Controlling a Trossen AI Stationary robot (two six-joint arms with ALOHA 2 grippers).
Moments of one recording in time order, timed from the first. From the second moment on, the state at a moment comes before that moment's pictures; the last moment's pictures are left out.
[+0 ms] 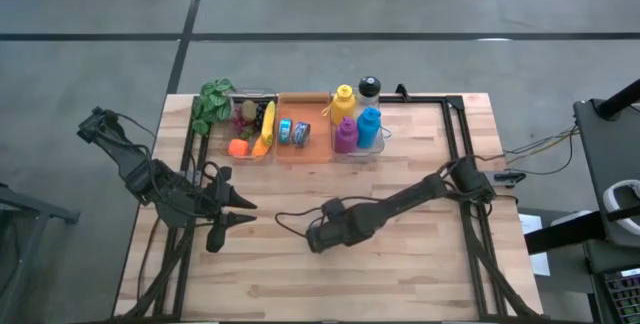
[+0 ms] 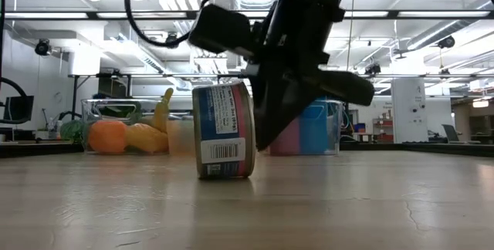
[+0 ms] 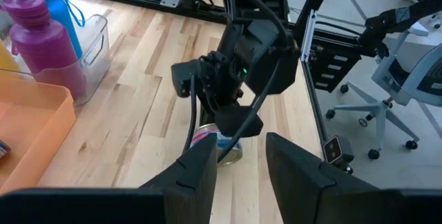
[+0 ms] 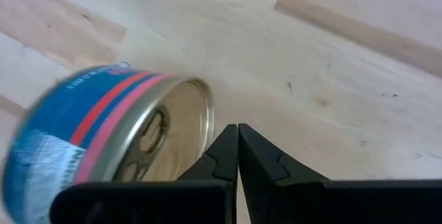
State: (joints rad) left arm -0.69 0.98 1.01 -0.63 -0.55 -0.58; right arm 0.33 2.14 1.60 -0.73 0.25 1.49
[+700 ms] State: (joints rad) left arm -0.69 0.98 1.01 -0.63 -0.55 -0.57; right arm 0.45 1.93 1.62 -0.85 0.42 1.63
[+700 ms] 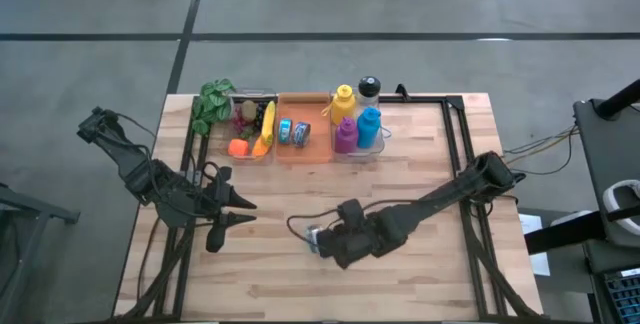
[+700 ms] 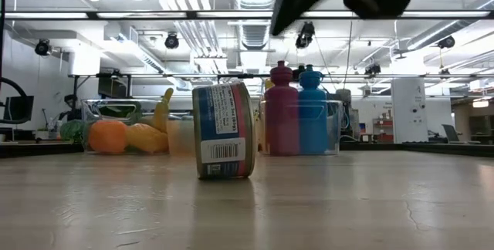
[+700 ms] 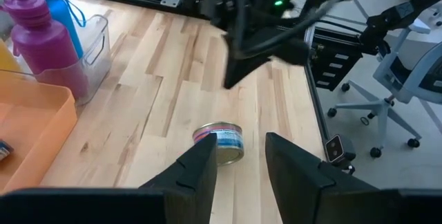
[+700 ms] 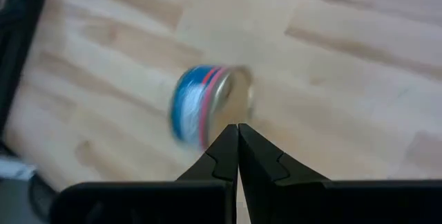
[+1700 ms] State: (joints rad) left arm -0.69 0.98 1.01 -0.64 -0.55 -0.57; right arm 0.52 2.06 1.88 -0.86 0.49 1.43
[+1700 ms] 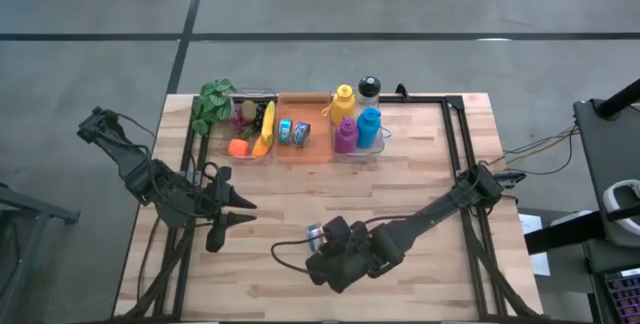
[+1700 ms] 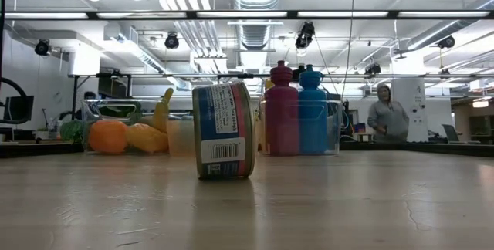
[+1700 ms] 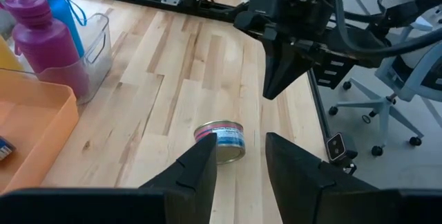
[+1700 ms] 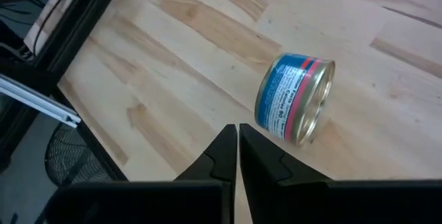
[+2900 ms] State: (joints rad) left arm -0.69 0.98 1.01 -0.65 -0.55 -0.57; right arm 0.41 2.13 1.84 -0.86 0.29 1.37
